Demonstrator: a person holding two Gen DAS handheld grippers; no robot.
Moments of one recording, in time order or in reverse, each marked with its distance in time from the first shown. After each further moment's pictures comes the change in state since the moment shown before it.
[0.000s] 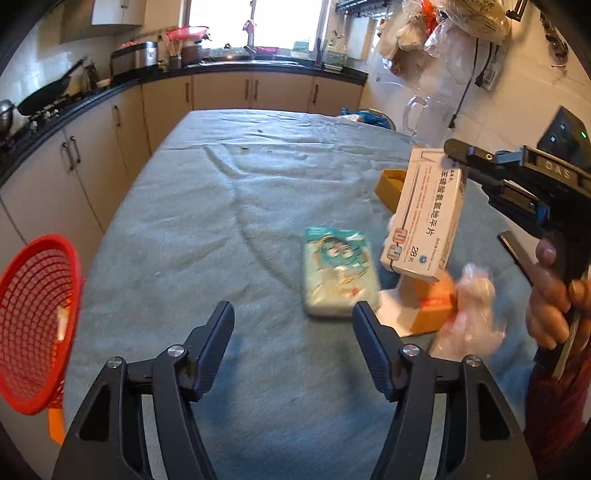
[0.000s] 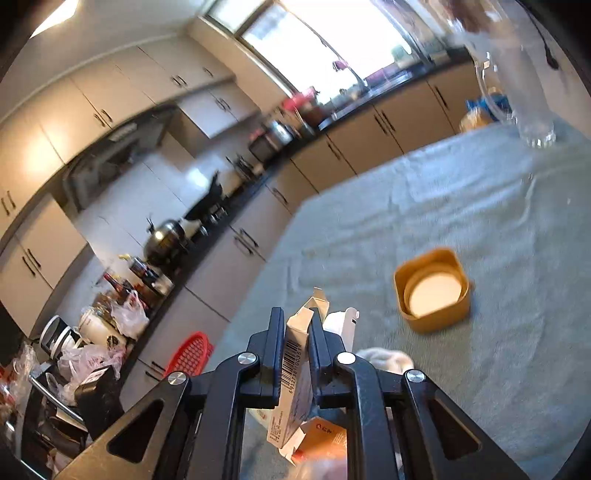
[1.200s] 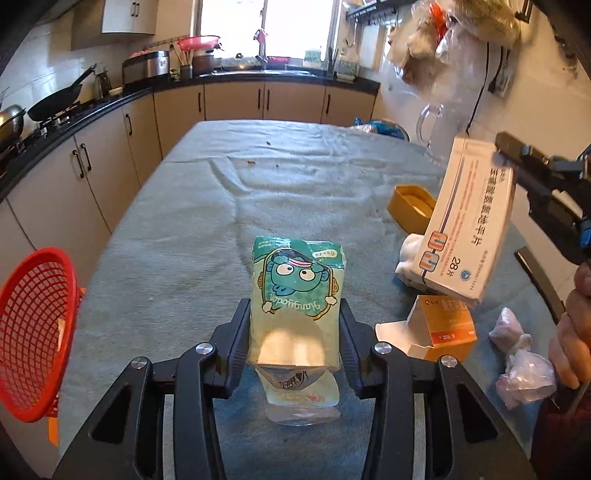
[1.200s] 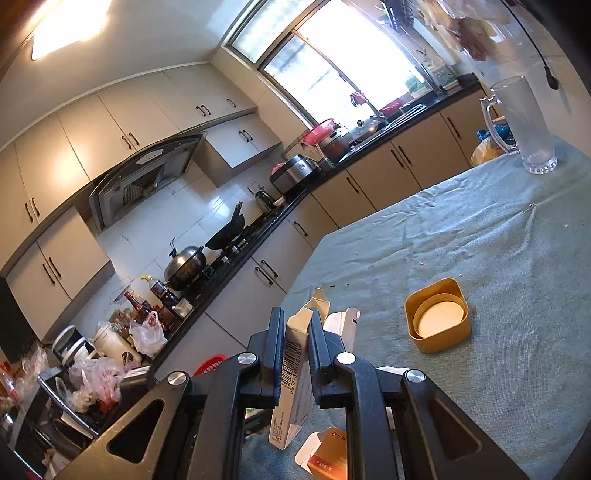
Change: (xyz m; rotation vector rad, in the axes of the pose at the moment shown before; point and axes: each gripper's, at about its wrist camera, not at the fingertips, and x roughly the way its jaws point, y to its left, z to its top) left arm 0.009 -0.003 0.011 -0.017 -0.065 0.075; right arm -0.021 0.006 0.004 -0.031 -0.087 0.075
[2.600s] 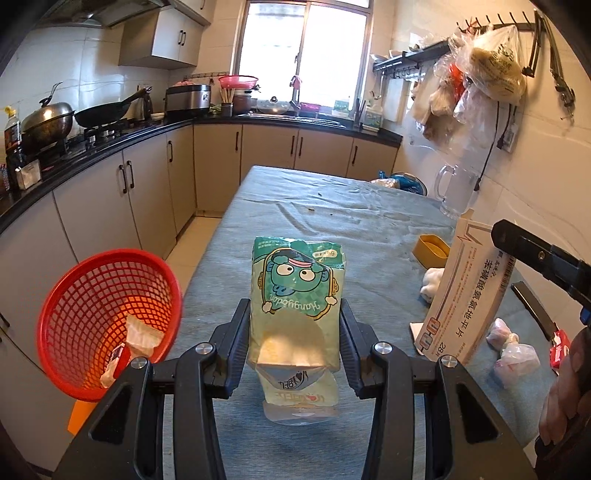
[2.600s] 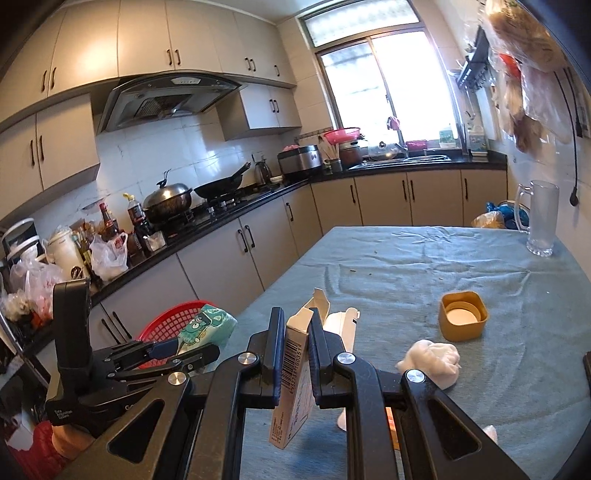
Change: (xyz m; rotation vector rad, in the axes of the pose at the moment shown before) left arm -0.086 0.065 -0.026 -0.083 -0.188 0.058; right arm 0.017 0.144 -0.069 -0.396 0.056 -0.202
